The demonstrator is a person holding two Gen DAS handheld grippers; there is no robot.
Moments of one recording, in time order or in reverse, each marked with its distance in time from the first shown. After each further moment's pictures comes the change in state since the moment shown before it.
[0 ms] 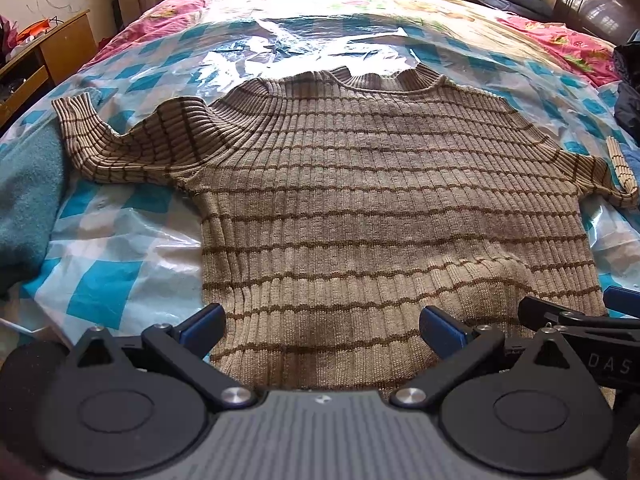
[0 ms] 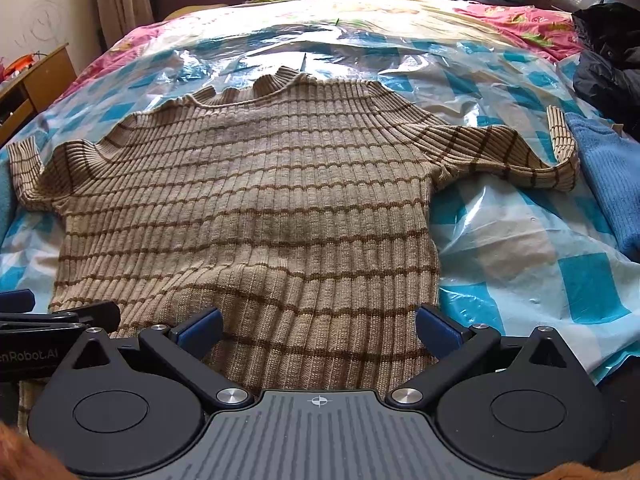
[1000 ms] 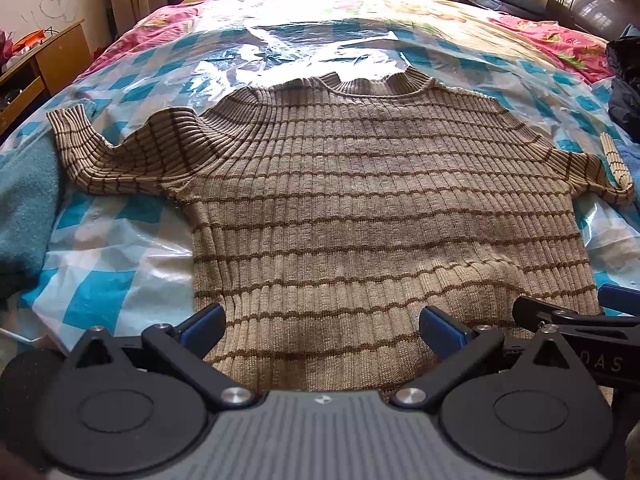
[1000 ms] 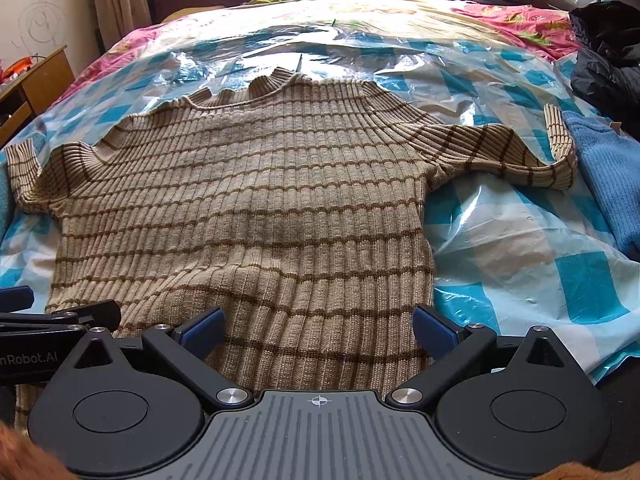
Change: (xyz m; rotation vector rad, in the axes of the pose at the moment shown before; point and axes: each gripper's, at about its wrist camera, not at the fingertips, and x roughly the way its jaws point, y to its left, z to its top) left arm -0.002 -0.008 0.002 0.026 -0.017 -0.002; right arm 0.000 -0.005 -0.001 0.007 -0.004 0.002
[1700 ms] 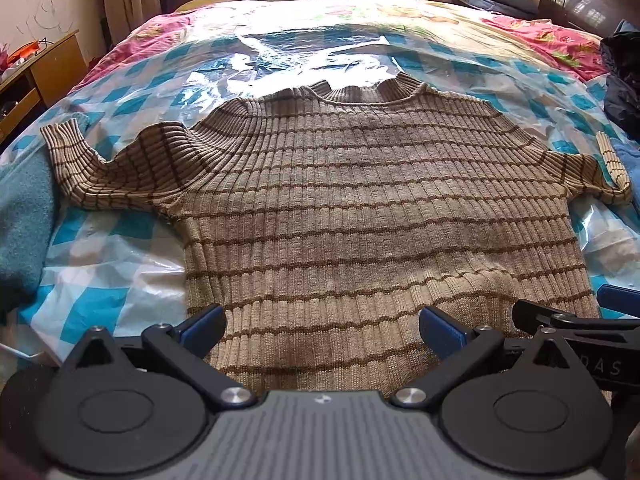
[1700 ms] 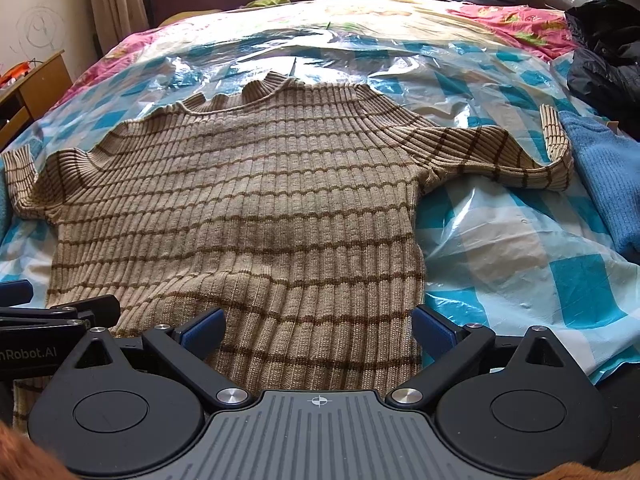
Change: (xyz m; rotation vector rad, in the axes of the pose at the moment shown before) left arm 0.001 -0.008 0.007 0.025 -0.017 -0.001; right arm 0.001 -0.005 0.002 0.009 -0.010 -0.004
